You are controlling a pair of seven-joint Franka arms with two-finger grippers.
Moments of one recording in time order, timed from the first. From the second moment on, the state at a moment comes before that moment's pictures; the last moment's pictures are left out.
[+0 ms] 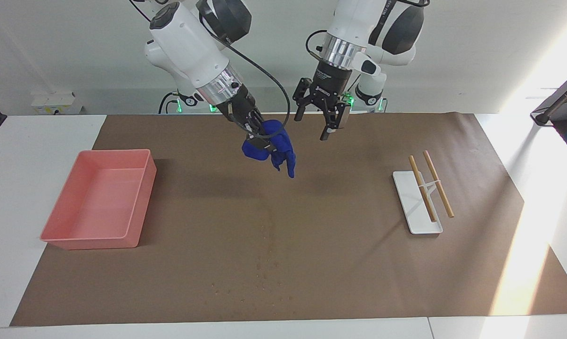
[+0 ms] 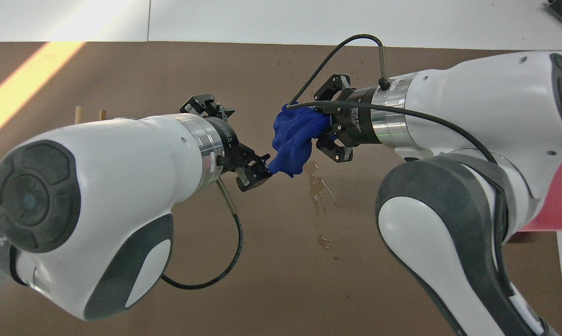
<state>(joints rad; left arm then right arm) -0.29 -0.01 -0.29 -1.70 -0.11 2.16 -2.70 0.34 0.13 0.05 -1.61 0.48 2.14 1.68</state>
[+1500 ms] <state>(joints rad) 0.33 -0.10 -0.28 -1.80 -0.10 1.65 -0.71 0.26 0.82 0.05 -1.19 0.45 2.69 0.98</state>
